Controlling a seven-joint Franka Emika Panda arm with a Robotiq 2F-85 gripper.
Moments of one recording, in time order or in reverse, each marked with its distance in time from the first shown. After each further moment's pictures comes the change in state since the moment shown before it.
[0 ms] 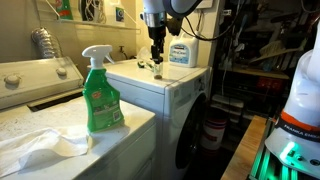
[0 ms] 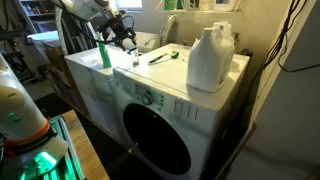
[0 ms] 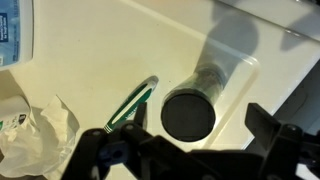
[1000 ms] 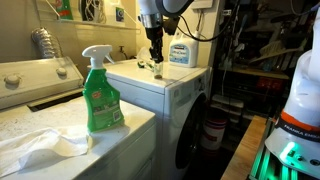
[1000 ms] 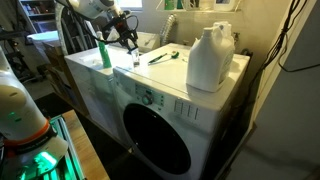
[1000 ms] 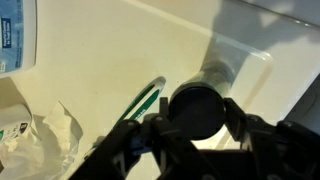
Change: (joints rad) arm 0.032 0.072 -0.046 0.093 0.001 -0.068 -0.002
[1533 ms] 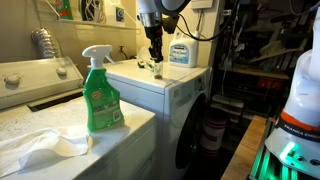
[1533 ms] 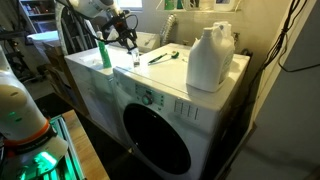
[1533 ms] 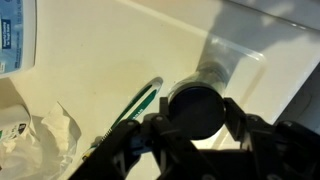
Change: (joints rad) arm 0.015 0.005 -0.003 0.019 0.010 -0.031 -0.004
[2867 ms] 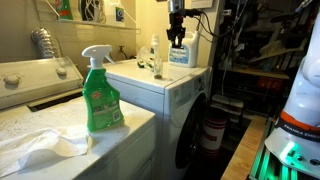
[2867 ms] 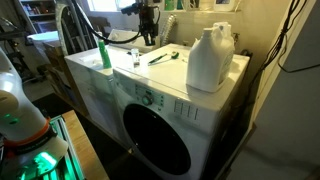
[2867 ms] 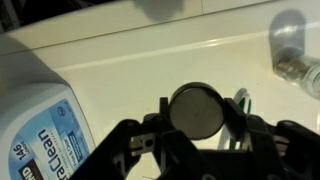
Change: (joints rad) arm -0.187 -0.011 -0.245 0.167 0.400 -0.132 -0.054
